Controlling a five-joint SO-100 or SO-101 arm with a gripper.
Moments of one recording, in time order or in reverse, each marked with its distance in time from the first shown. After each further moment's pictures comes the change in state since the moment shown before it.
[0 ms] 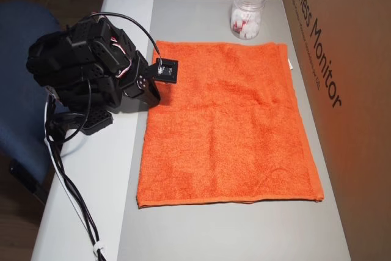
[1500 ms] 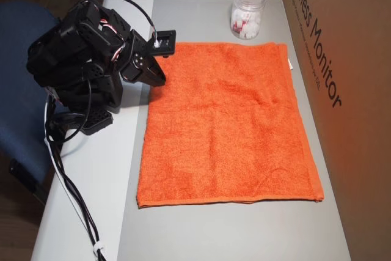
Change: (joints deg) arm -0.4 0.5 -14.2 0.4 0.0
